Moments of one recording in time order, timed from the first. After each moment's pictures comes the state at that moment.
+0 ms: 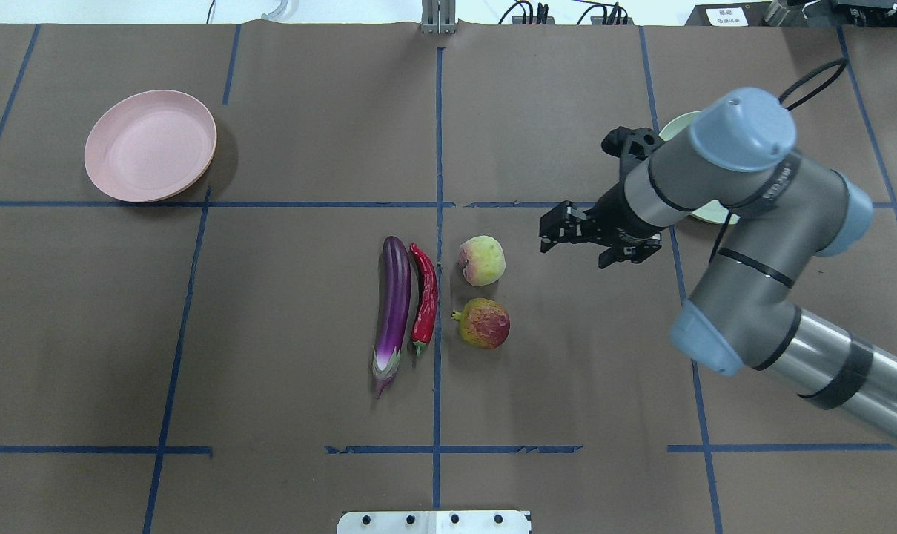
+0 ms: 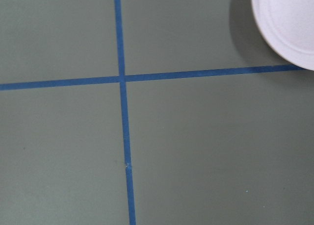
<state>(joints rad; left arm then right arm) -1.43 -1.56 -1.76 -1.52 -2.40 -0.07 0.70 -1.13 1.76 -1.29 2.15 1.35</state>
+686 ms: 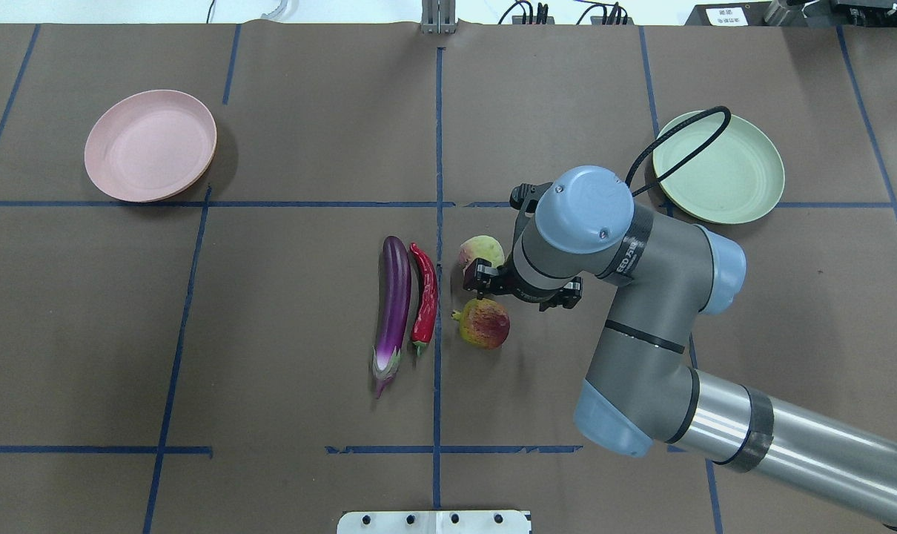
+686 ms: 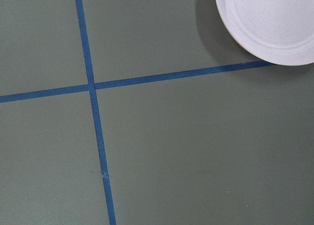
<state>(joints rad) -1.42 -1.57 -1.77 -1.53 -2.40 -0.07 0.50 -1.01 1.75 -1.50 1.90 1.40</state>
